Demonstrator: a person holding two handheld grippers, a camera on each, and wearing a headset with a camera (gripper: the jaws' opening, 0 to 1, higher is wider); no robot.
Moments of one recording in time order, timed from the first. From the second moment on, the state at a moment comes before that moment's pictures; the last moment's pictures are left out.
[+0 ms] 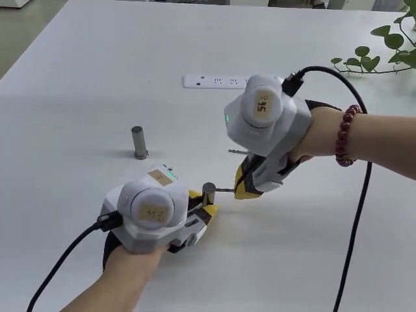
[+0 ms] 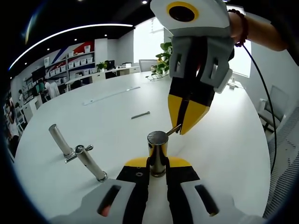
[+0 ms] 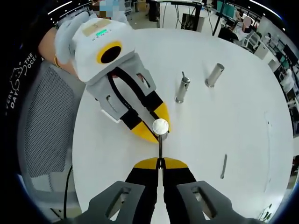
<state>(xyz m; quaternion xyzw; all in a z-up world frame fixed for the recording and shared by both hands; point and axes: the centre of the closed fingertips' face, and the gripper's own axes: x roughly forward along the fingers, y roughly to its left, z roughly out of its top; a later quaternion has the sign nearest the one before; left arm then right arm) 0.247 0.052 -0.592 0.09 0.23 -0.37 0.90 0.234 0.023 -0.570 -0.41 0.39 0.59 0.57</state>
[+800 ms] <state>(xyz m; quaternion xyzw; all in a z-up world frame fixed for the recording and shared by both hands) 0.247 0.052 -0.593 0.08 0.24 -0.36 0.90 0.230 0.045 -0.565 -0.39 0.37 0.61 0.58</state>
